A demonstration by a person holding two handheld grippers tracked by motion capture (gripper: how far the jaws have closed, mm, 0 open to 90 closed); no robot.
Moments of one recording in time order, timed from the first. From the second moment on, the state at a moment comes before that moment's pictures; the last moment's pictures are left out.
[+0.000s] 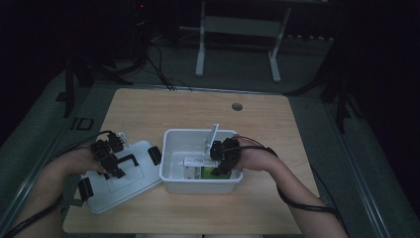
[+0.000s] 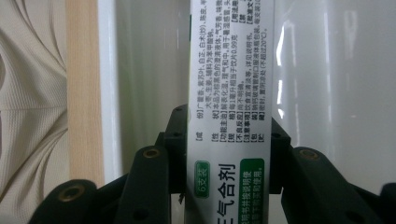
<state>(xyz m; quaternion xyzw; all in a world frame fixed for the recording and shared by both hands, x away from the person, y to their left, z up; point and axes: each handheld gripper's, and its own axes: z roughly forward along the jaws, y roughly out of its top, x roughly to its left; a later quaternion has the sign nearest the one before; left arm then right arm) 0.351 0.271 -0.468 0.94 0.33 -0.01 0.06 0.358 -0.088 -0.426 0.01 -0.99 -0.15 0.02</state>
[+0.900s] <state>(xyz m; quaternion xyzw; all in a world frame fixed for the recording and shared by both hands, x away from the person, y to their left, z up) 0.351 0.269 -0.471 0.94 0.33 -0.01 0.06 0.363 -0.072 -0.459 -0.01 -0.99 -0.10 0.03</state>
